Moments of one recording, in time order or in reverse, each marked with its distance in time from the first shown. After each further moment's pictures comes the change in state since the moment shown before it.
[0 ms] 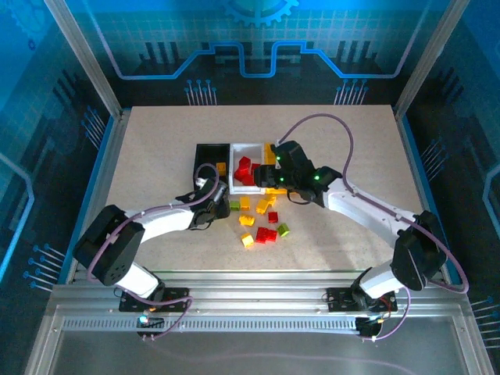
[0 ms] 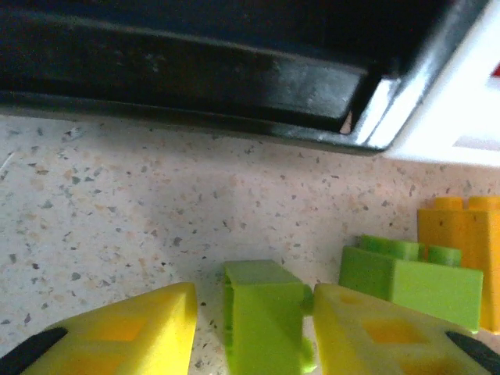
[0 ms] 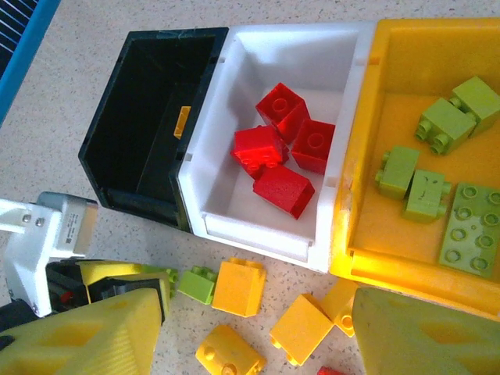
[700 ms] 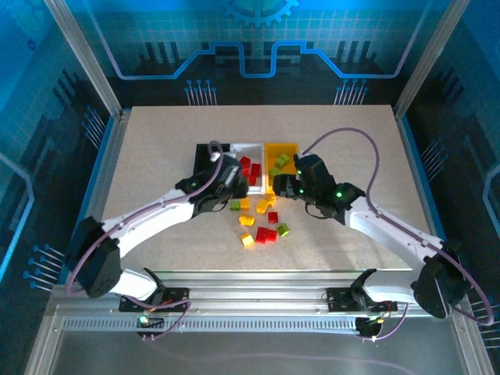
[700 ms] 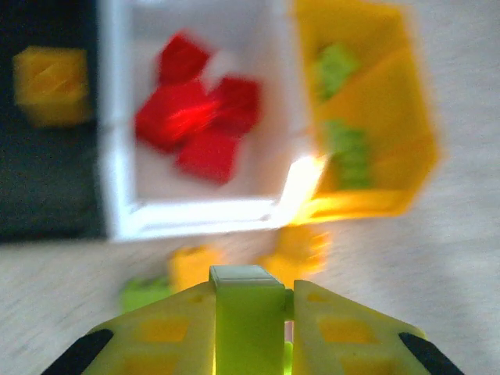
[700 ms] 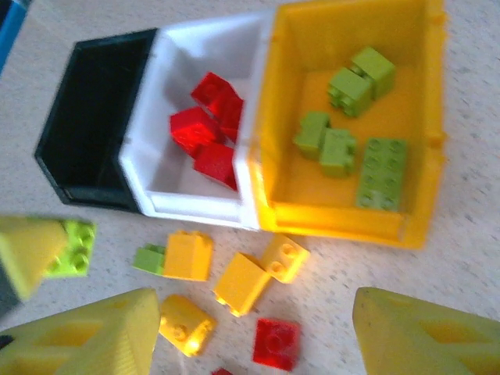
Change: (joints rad) left arm -0.144 -0.048 0.395 -0.185 0.036 0.009; right arm -0.051 -0.247 -0.229 -0.020 0.065 0.060
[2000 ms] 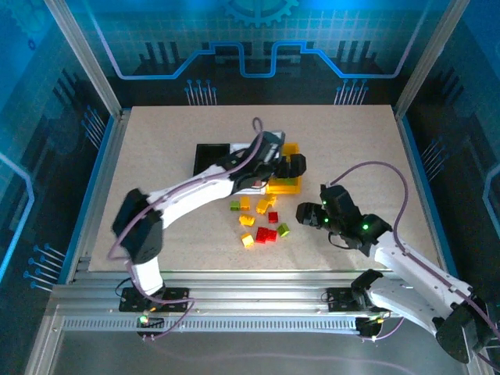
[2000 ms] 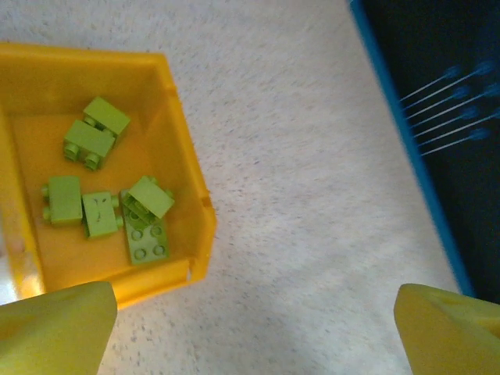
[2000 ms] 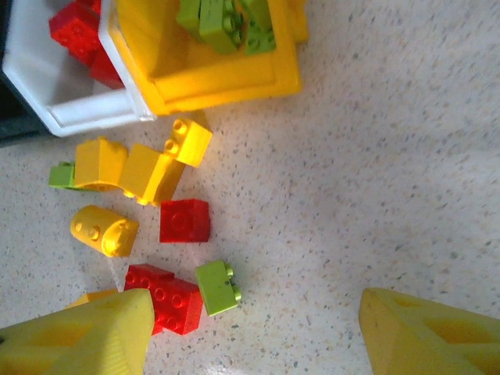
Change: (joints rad) left arm -0.076 0.256 0.331 0.101 0.155 -0.010; right arm -0.047 -0.315 -0.307 -0.116 -0.068 0.124
